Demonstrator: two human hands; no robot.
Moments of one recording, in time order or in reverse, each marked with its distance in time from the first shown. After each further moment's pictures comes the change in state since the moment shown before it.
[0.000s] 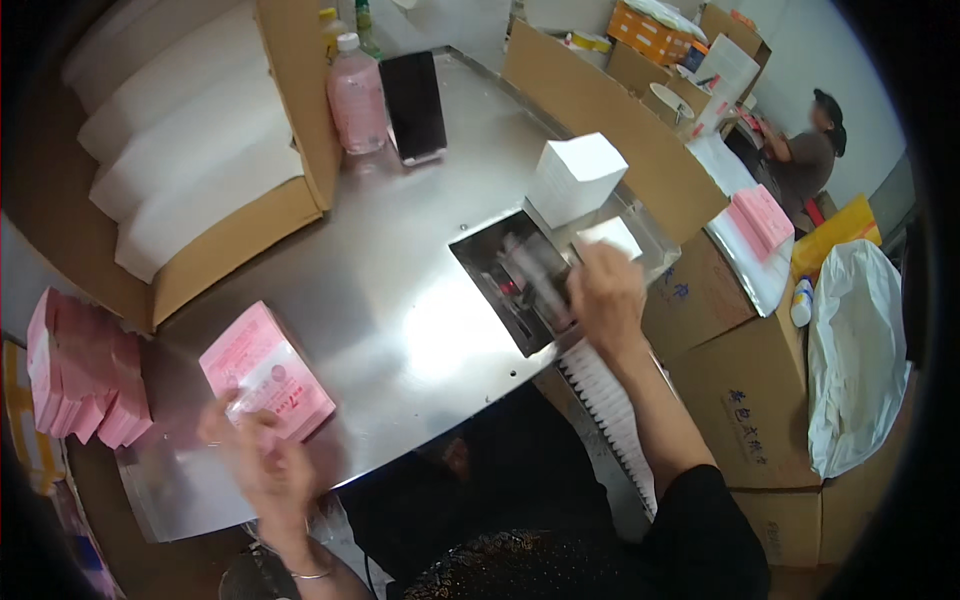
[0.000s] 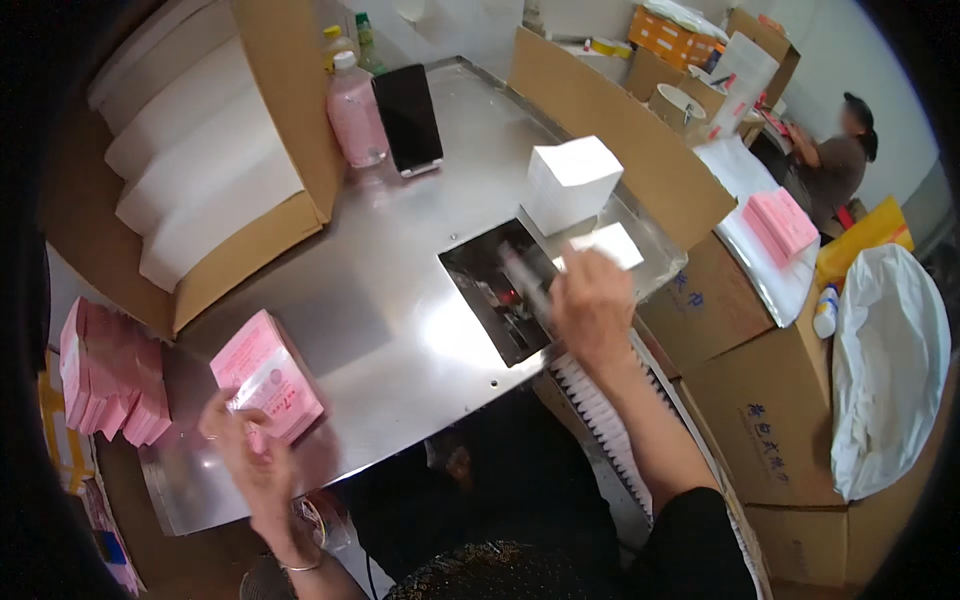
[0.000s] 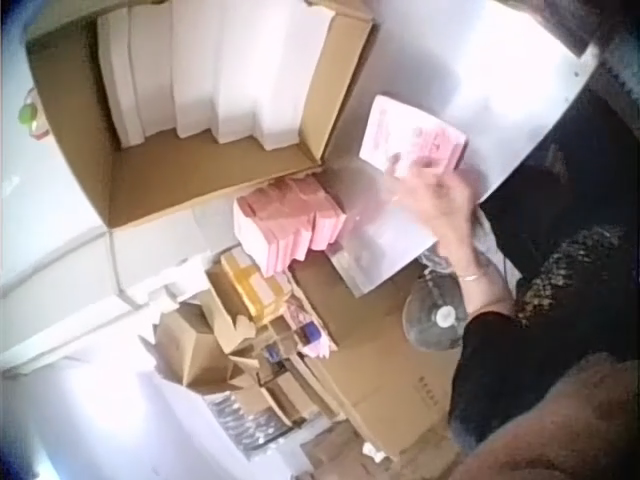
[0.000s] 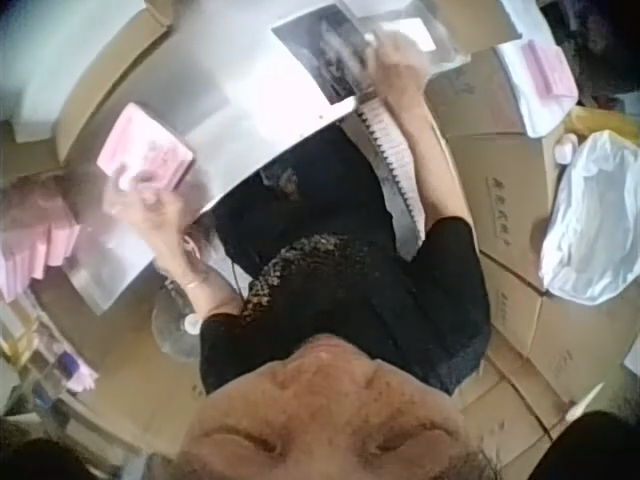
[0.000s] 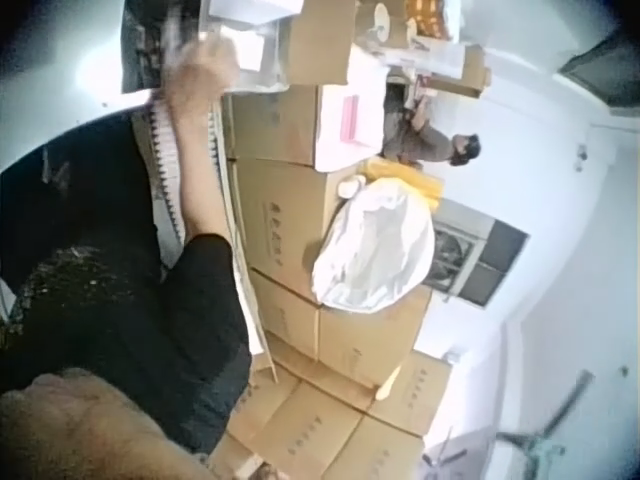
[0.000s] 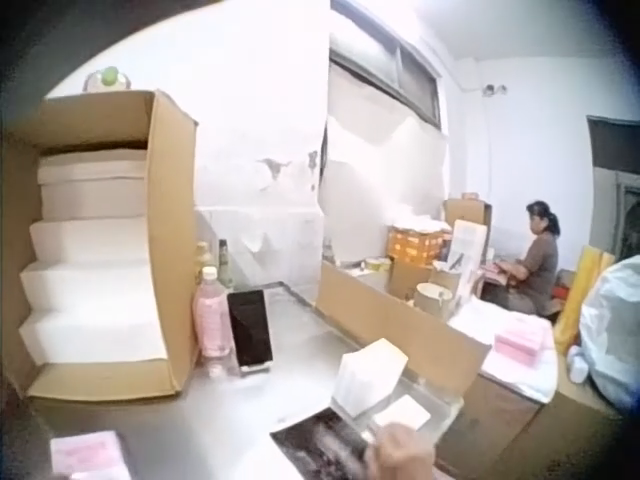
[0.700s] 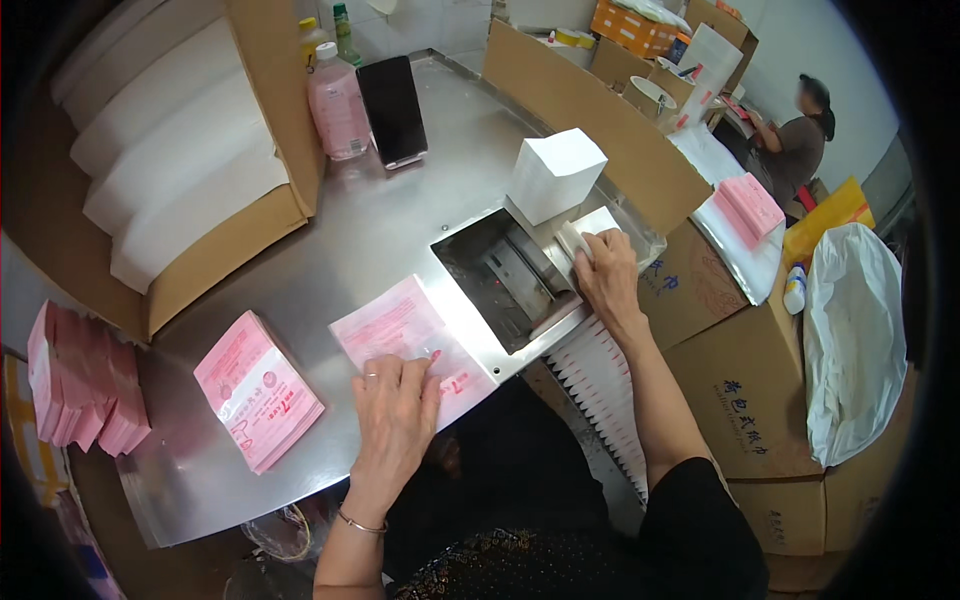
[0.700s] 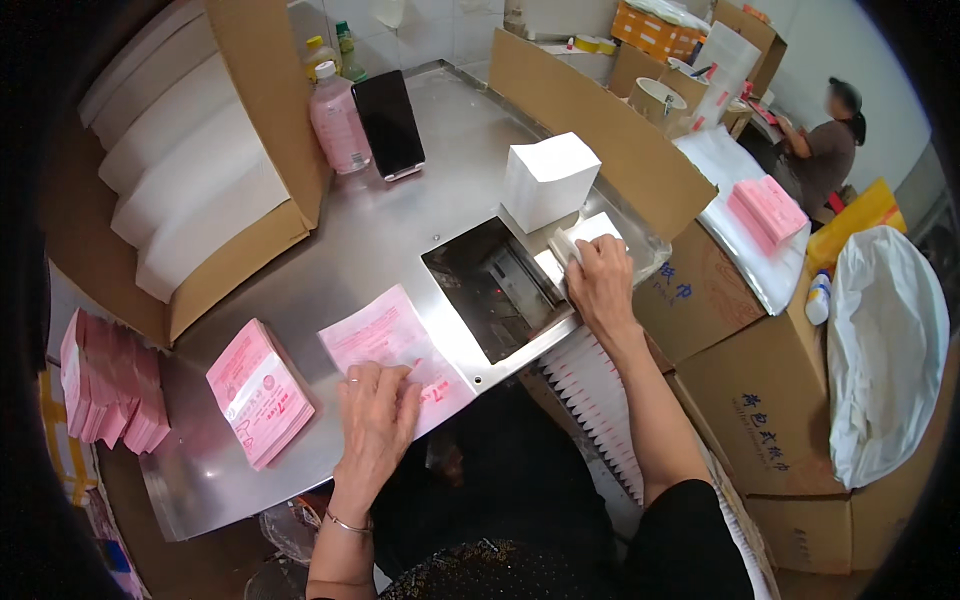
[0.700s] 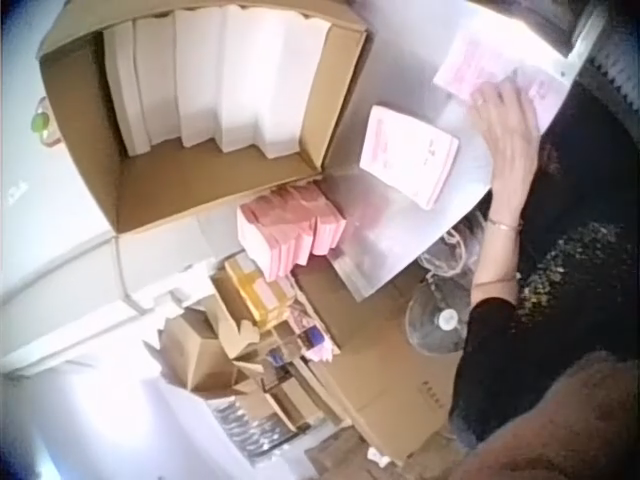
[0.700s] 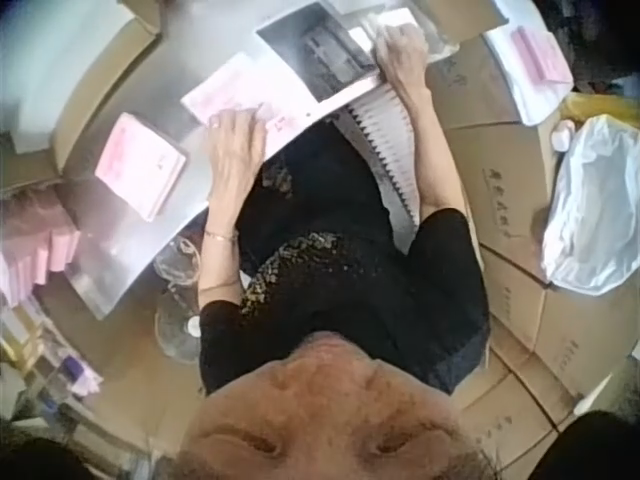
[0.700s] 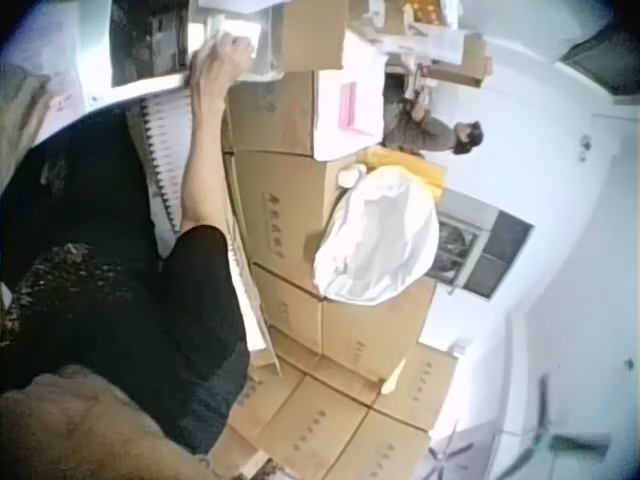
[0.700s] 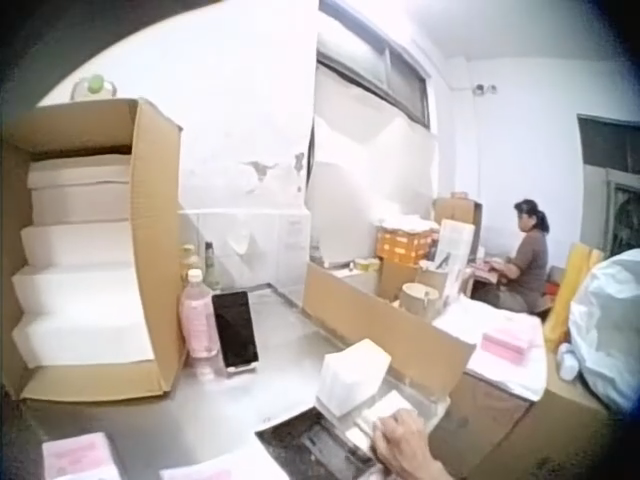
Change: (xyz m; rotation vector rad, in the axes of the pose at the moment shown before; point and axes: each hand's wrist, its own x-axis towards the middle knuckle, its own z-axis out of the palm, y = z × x) left_hand -0.006 0.083 0.100 -0.258 -0.389 0.255; right_hand -0.014 0.070 0.023 0.054 0.053 0.093
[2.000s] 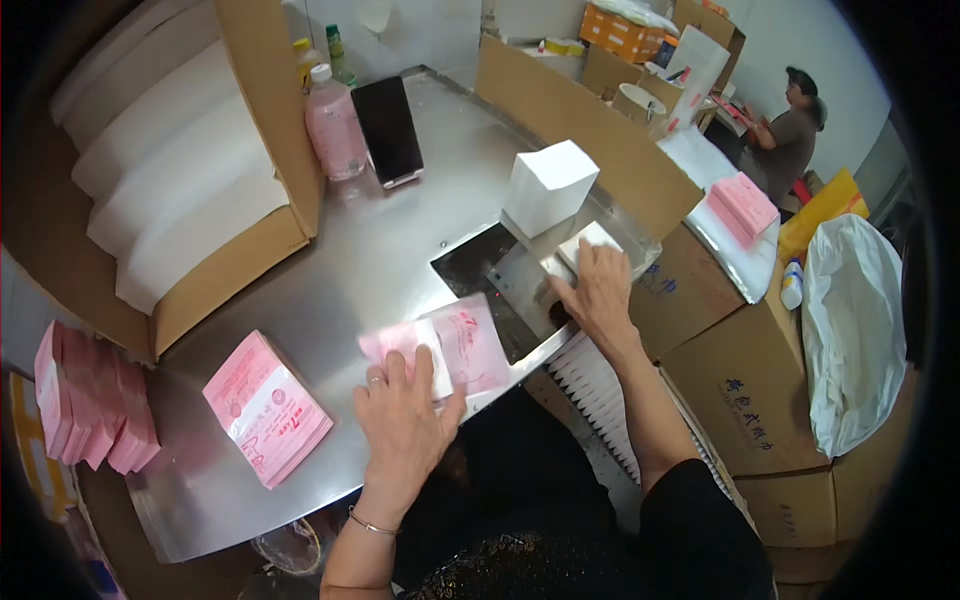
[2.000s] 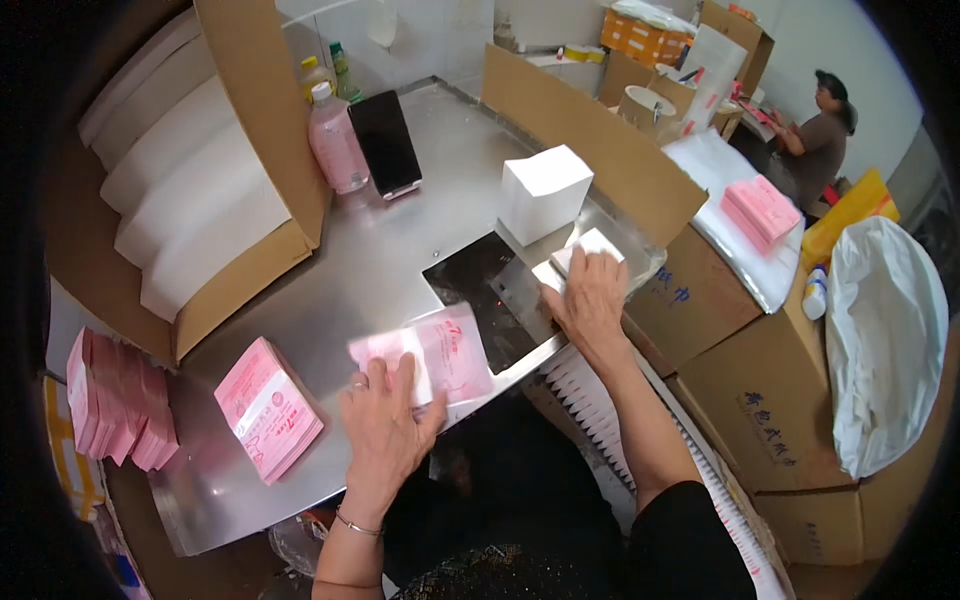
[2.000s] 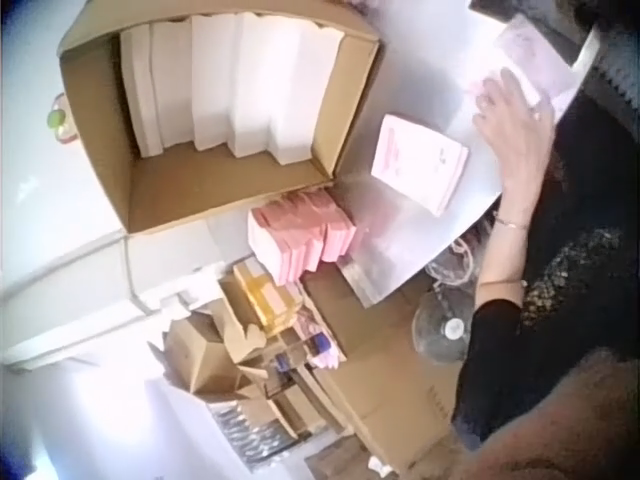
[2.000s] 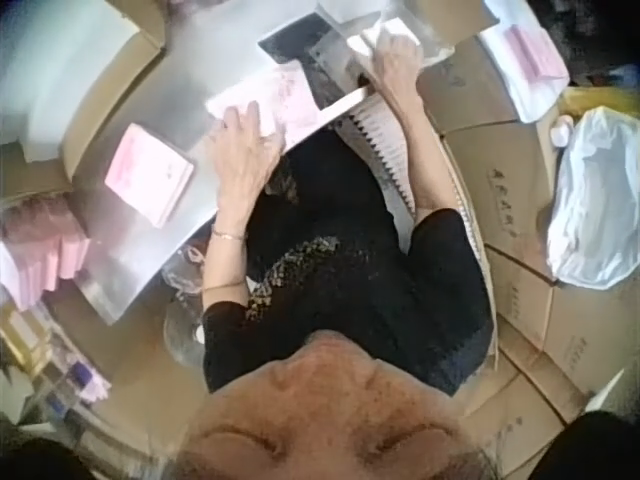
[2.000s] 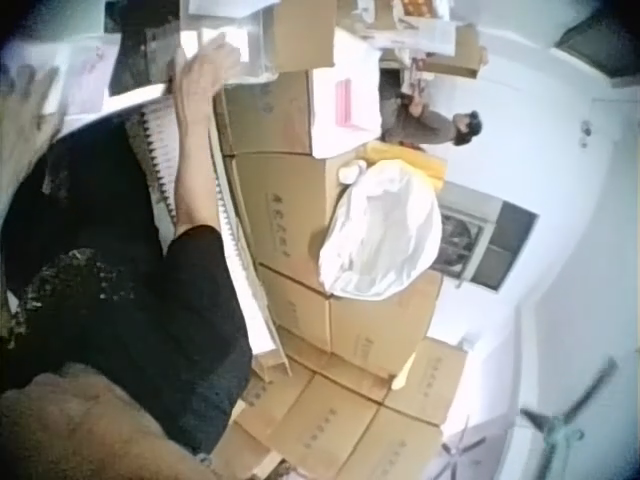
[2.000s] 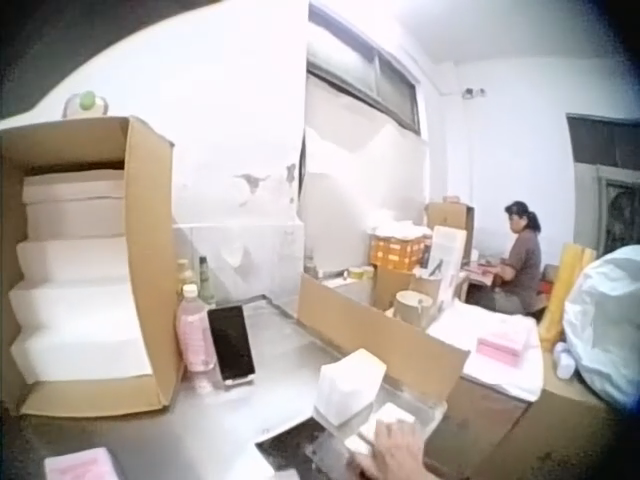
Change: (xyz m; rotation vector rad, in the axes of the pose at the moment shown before) left_hand 0.013 0.010 -0.001 0.303 -0.066 -0.067; right_hand 0.002 -0.035 -0.015 -0.190 -0.036 -0.036
